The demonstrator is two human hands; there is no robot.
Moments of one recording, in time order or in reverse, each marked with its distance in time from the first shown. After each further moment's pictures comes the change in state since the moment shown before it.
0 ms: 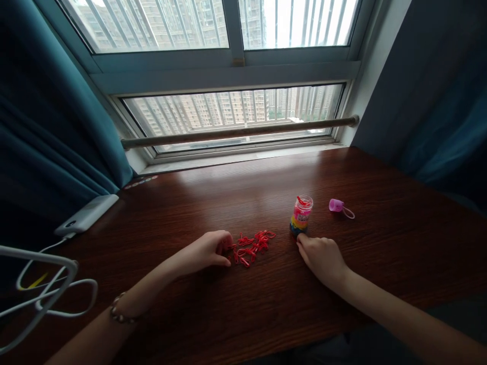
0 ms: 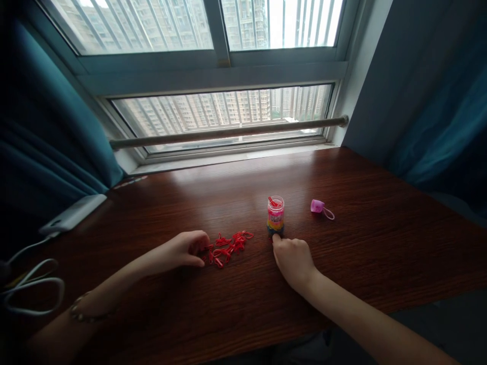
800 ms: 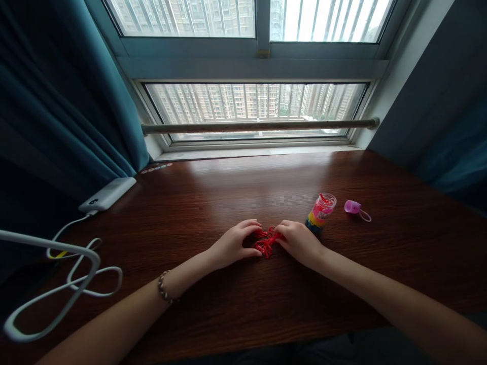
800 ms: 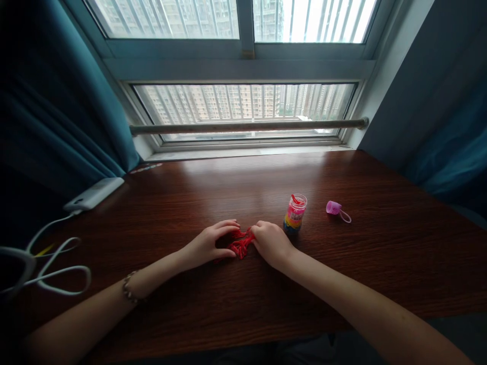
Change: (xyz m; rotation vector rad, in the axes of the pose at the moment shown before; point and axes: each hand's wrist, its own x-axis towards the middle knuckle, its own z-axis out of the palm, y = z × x) left_hand 0.009 -0.009 0.035 0.003 0.279 0.335; right_hand 0.051 -0.054 -0.002 0.439 -0.070 -0.319
